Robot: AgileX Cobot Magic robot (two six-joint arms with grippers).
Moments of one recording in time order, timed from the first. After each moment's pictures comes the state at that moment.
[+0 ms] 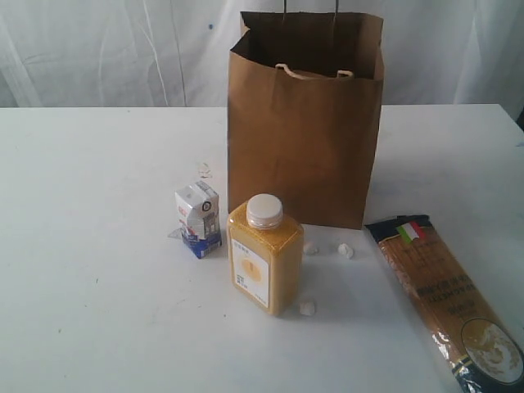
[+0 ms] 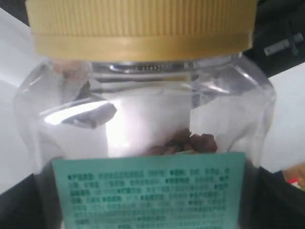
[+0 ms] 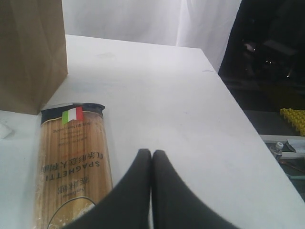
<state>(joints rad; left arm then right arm) -0.71 1.72 -2.11 -0.60 0.84 1.35 -0.10 0.01 0.00 0.05 0.32 -0.14</state>
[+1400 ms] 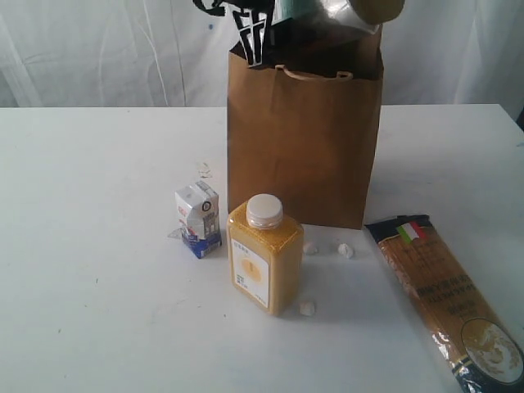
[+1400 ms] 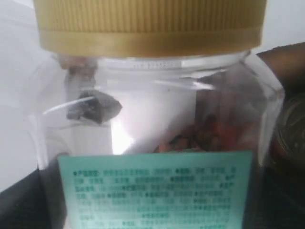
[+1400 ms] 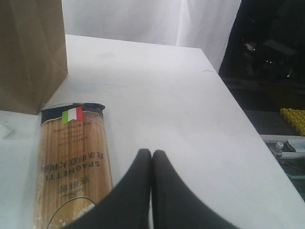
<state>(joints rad) -0.64 1.81 -1.83 -0.55 0.49 1.62 -0.10 0.01 0.00 0.05 0.32 -0.14</state>
